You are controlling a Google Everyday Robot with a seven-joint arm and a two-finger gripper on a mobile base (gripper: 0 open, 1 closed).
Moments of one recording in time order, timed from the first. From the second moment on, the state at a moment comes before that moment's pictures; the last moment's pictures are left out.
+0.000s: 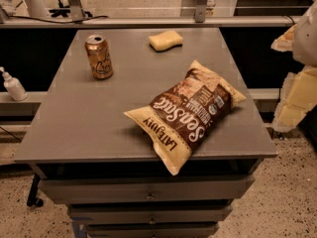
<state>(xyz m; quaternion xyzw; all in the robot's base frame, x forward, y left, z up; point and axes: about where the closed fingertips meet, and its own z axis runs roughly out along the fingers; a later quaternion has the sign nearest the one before) 0.438 -0.217 0.976 -0.60 0.78 -0.03 0.16</state>
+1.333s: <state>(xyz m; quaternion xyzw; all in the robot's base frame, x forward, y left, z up) 0.497 -0.122 0.963 -0.59 0.76 0.10 0.26</state>
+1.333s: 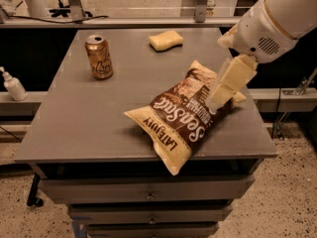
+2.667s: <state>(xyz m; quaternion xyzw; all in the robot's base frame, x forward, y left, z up) 0.538 -0.001 0.977 -0.58 0.69 0.19 0.38</state>
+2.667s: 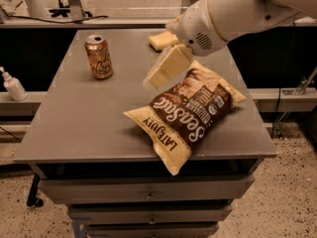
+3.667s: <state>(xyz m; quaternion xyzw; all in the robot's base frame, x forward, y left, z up) 0.615 0.097 0.924 -0.64 0.61 0.16 0.44</state>
